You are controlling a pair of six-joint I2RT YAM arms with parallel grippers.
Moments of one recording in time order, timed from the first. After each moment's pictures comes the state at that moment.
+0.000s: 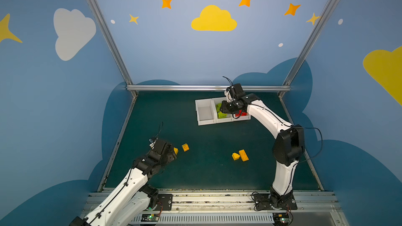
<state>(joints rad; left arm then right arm) -0.43 0.78 0.53 -0.77 -0.19 -0.95 0.51 1.99 1.85 -0.77 -0.16 0.39</state>
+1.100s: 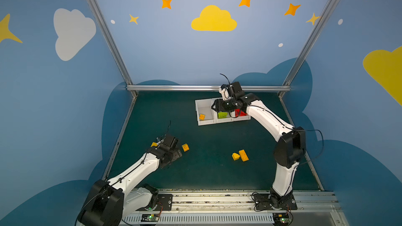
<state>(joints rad) -0.43 1.16 0.57 -0.62 -0.15 -0.99 0.55 1.85 1.74 -0.69 -0.25 0.38</state>
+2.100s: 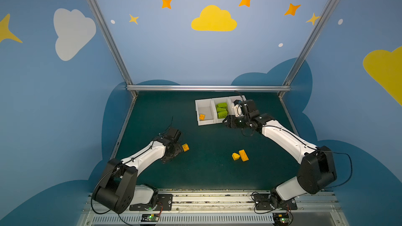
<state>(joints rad) -0.38 1.33 0.68 -0.67 -0.13 -1.00 0.51 1.53 1.20 -0.50 -0.23 0.40</state>
